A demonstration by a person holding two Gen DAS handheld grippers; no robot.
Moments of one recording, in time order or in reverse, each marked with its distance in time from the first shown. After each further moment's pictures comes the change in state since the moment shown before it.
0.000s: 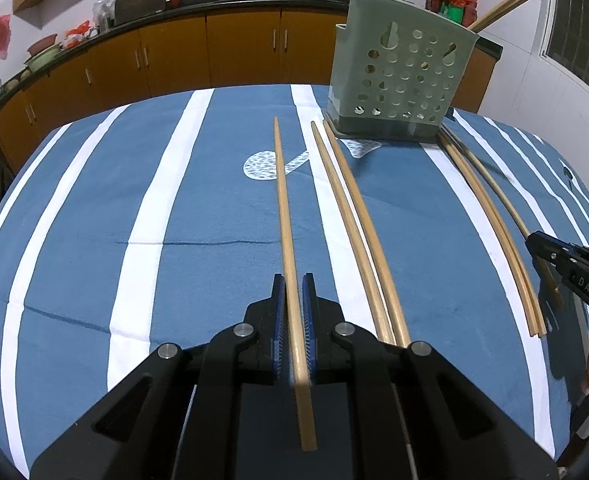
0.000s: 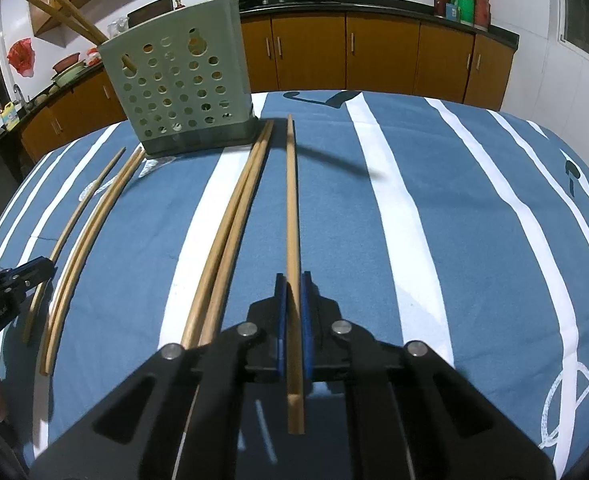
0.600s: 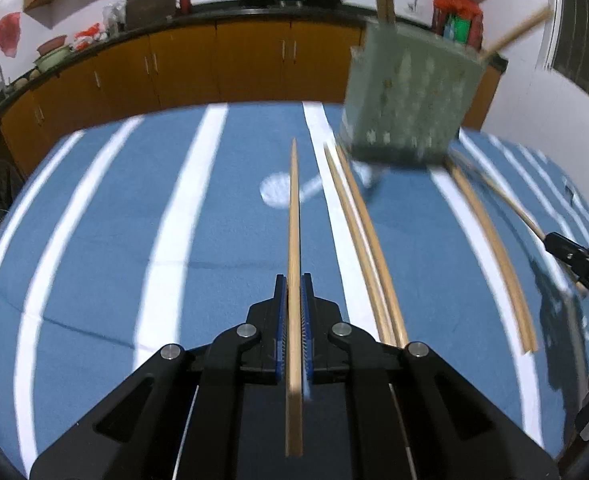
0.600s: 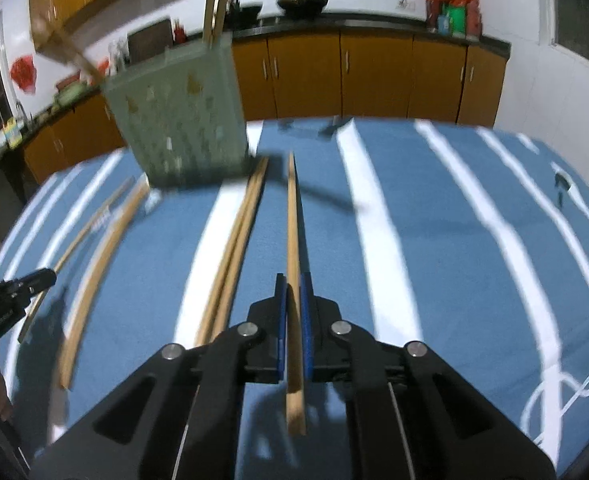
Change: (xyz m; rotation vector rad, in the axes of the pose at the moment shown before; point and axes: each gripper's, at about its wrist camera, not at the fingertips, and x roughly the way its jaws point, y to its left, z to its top) left arm -0.020 0.013 0.017 -0.033 -0.056 0.008; right arm -0.033 -0.011 0.017 0.030 -0.105 0.008
